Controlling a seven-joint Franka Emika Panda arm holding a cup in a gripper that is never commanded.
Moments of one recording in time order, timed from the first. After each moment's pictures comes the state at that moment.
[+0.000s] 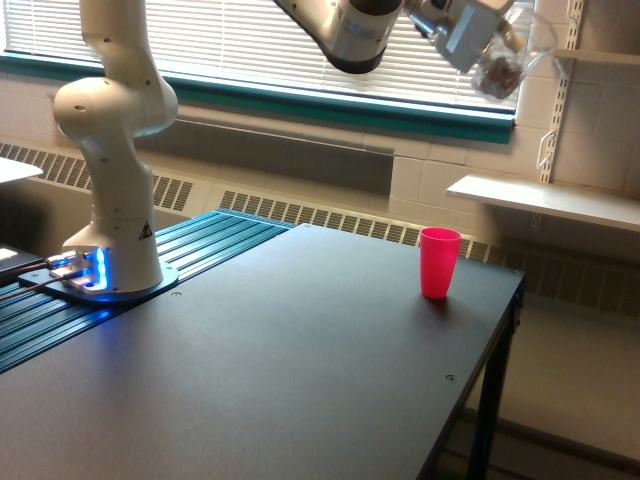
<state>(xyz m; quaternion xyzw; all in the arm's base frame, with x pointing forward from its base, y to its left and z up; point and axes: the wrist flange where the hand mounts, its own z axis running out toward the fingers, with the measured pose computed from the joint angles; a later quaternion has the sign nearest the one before) 0.542 0.162 0.529 -0.87 0.01 -0.49 0.08</state>
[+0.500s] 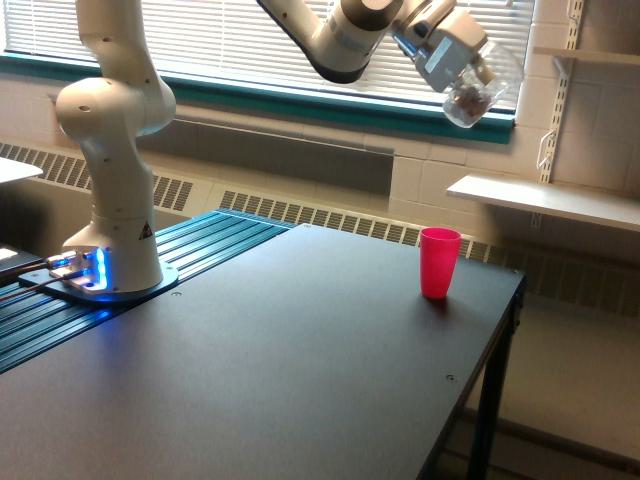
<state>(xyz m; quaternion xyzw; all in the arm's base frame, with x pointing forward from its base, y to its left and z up) 0.498 0.221 0.490 -0.89 0.03 -0.44 0.10</state>
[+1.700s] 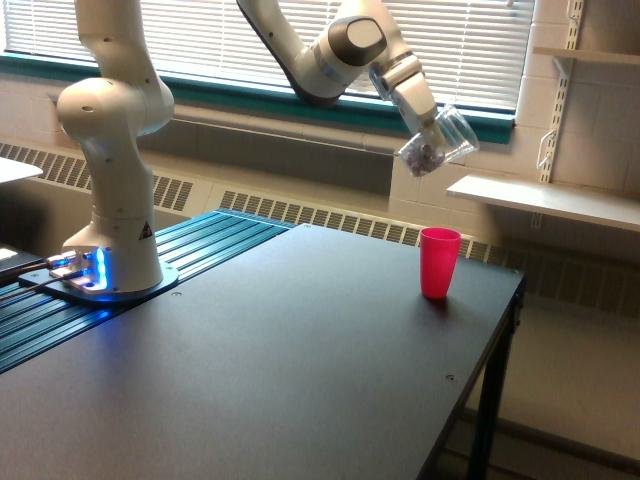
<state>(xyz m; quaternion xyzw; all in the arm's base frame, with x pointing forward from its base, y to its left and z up) 0.460 0.233 0.400 -0.93 0.16 -0.33 0.06</state>
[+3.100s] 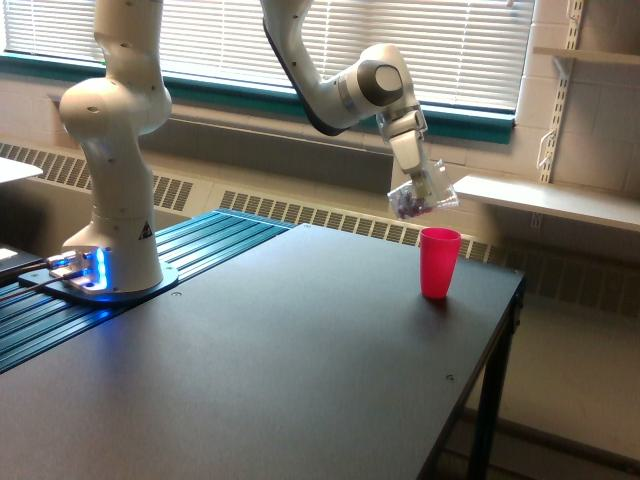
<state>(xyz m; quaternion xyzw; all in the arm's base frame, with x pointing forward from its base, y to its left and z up) 0.452 0.299 0.306 -0.93 0.26 -0.25 0.02</state>
